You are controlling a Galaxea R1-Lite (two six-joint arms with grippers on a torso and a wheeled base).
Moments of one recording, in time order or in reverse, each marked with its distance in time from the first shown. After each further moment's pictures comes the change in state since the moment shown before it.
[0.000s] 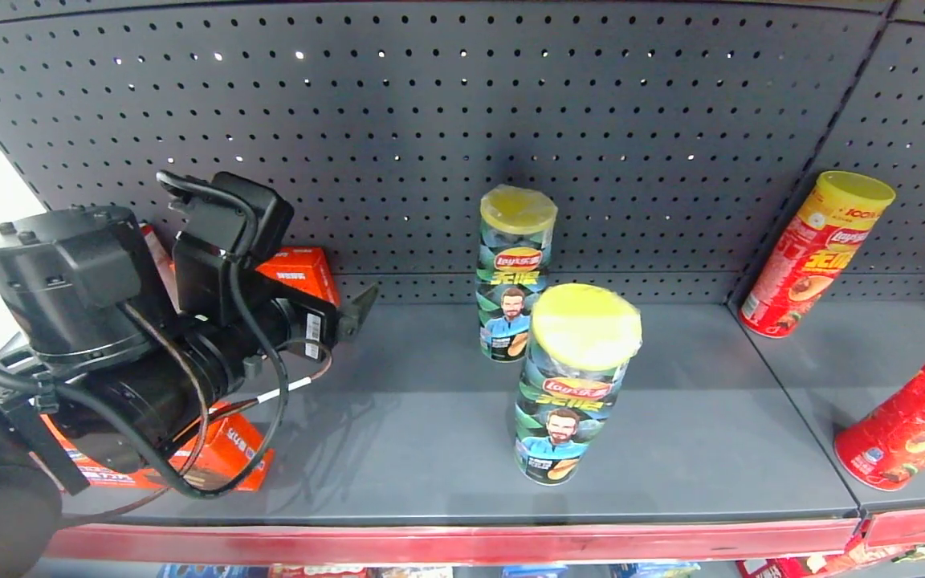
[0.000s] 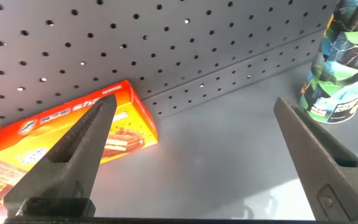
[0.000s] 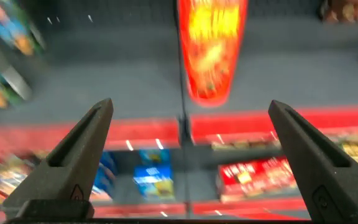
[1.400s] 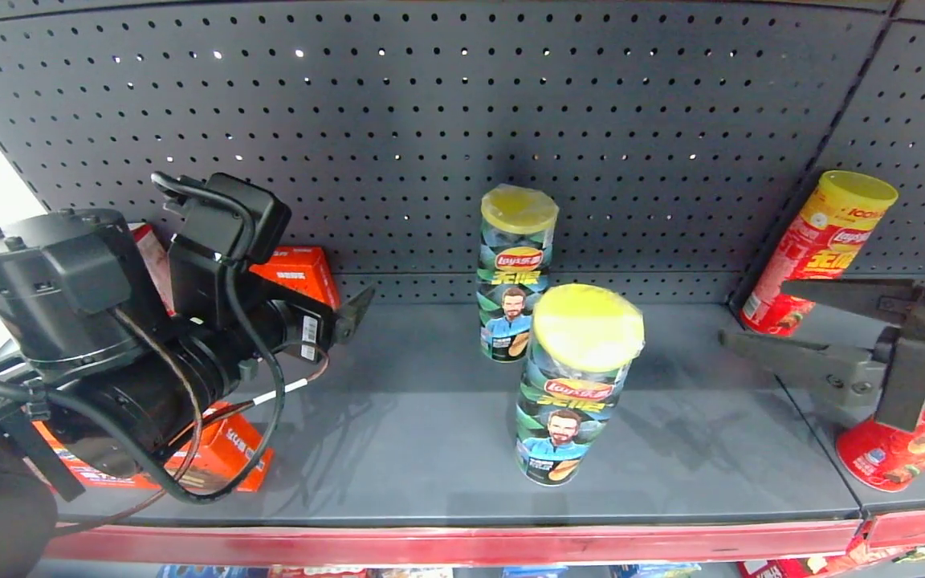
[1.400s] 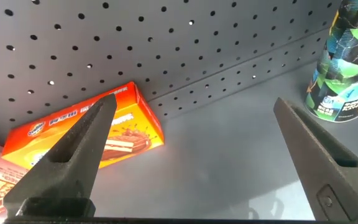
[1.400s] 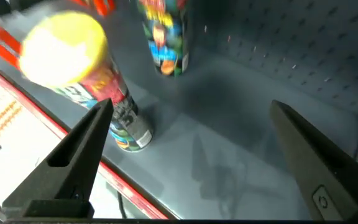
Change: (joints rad) left arm 0.001 -0.005 0.017 -0.027 0.004 0.031; right arm 0.543 1.072 -0.640 -0.190 0.091 -0.142
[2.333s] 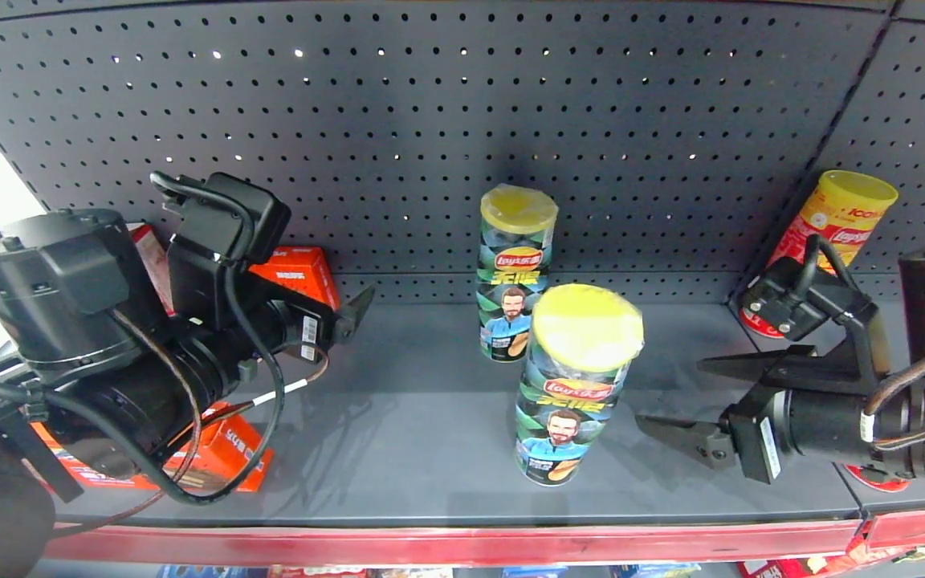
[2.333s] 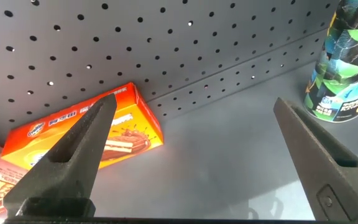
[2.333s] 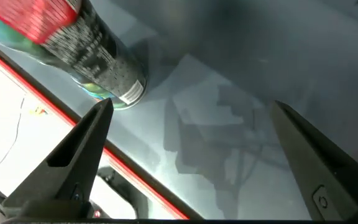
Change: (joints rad) left arm -0.001 -0.004 0.001 0.000 0.000 -0.001; right arm 0.048 0.215 0.033 0.032 -0.073 -0.049
